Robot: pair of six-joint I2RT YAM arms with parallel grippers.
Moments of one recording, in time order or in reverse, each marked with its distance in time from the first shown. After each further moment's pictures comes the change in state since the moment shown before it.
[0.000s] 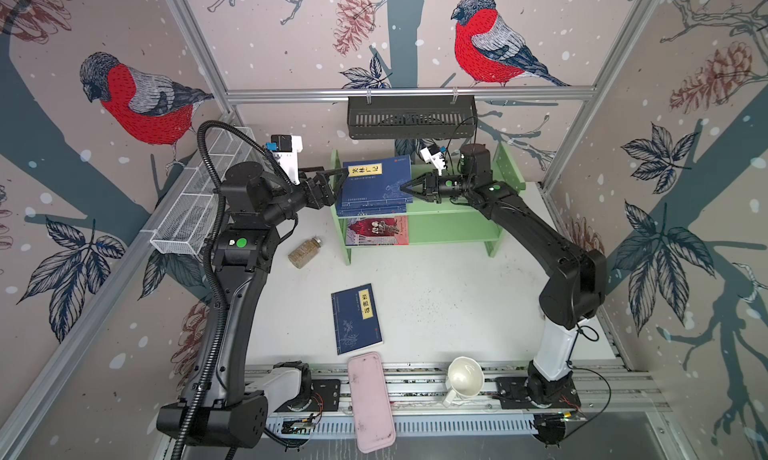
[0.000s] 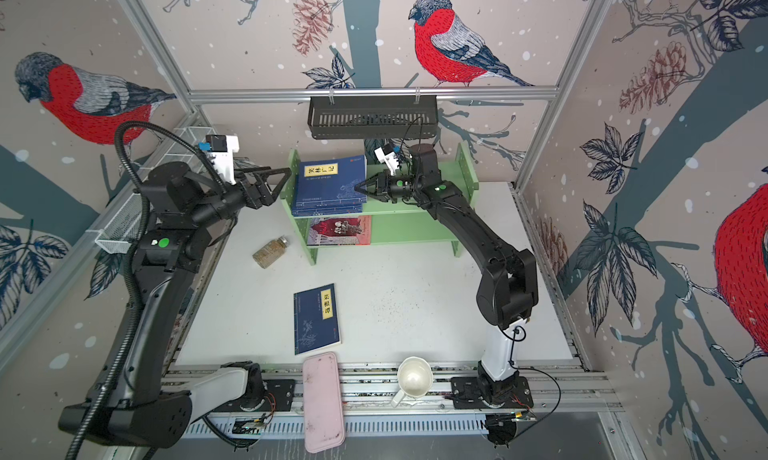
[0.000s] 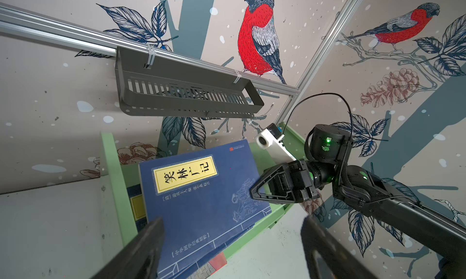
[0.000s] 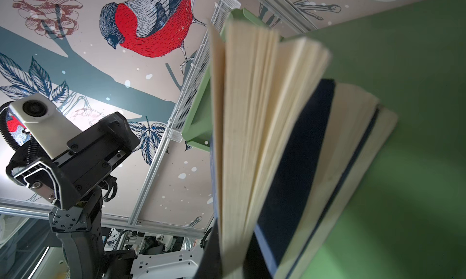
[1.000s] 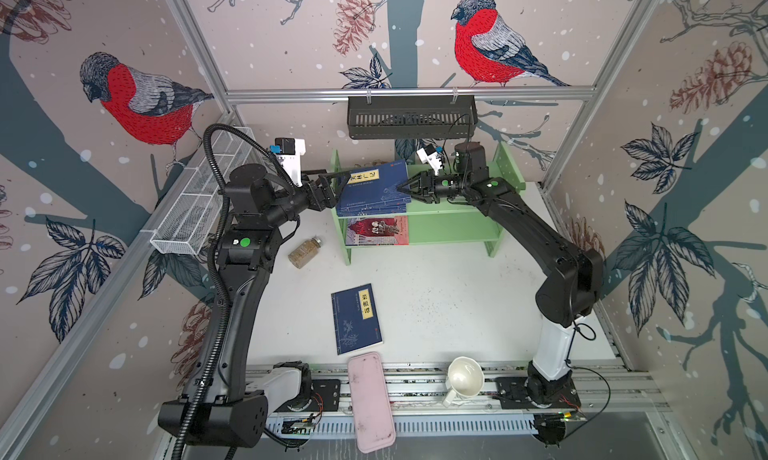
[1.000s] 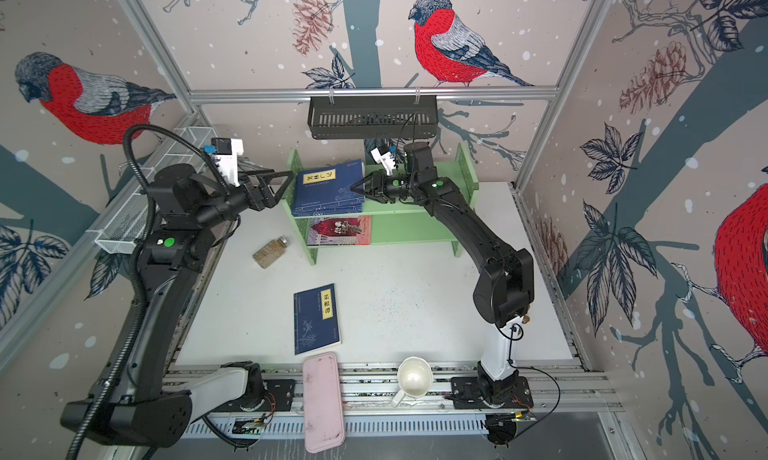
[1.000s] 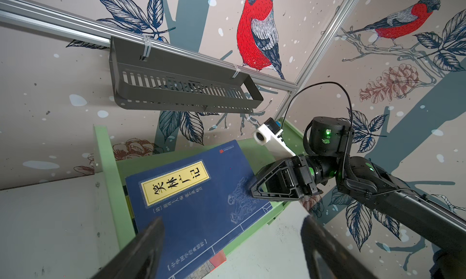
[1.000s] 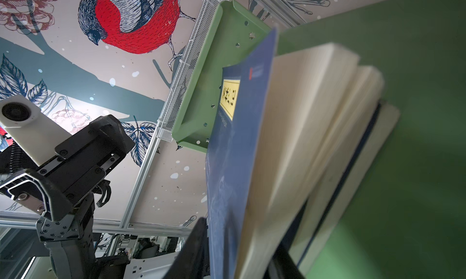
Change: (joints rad) left arm 0.000 0.000 -0.036 0.027 0.014 0.000; right arm 0.022 0.023 0.095 -0.151 0.056 -0.063
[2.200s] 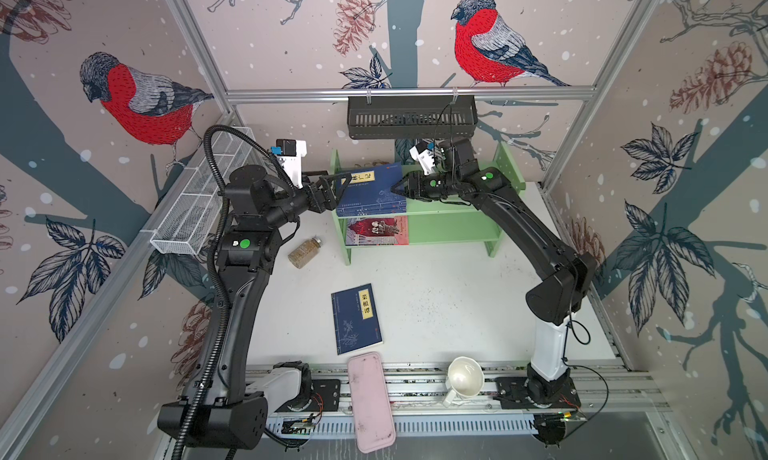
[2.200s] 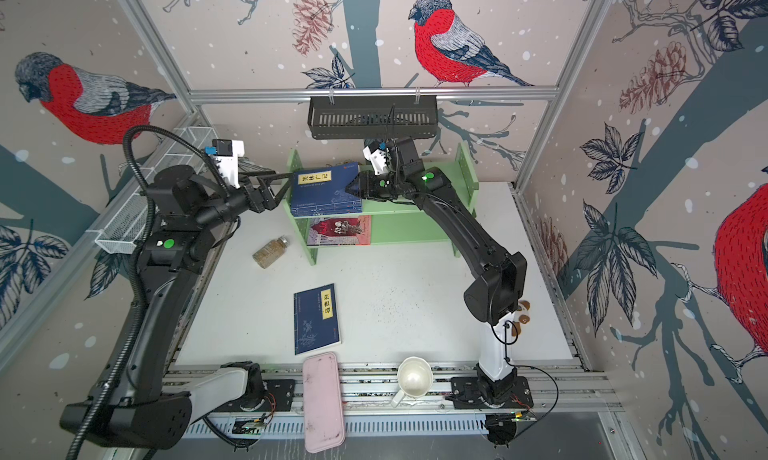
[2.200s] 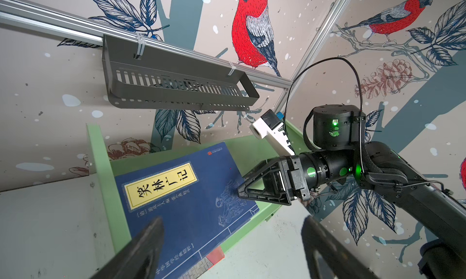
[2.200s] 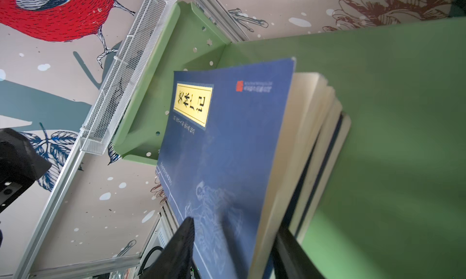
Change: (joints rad) left arm 0.000 -0.008 -0.008 -0.001 0.019 0.012; right arm 0.093 0.052 0.238 -0.356 0.374 -0.199
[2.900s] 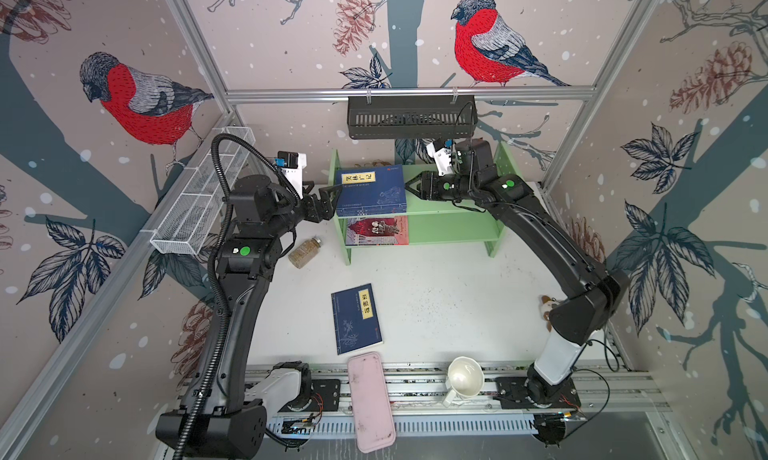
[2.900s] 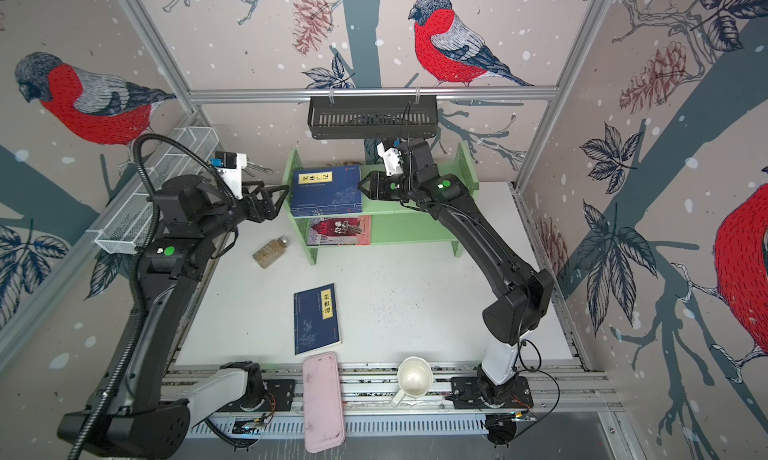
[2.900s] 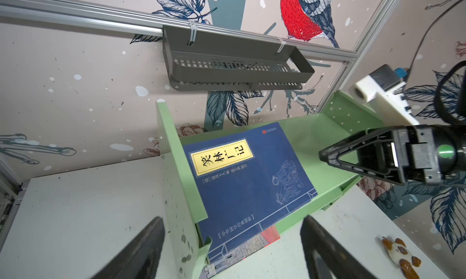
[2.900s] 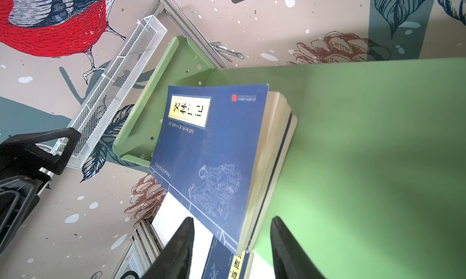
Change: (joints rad) left arm 0.000 -0.048 -0.066 -0.122 -0.224 0.225; right arm 0.009 -0.222 -0.221 0.088 0.156 -0.031
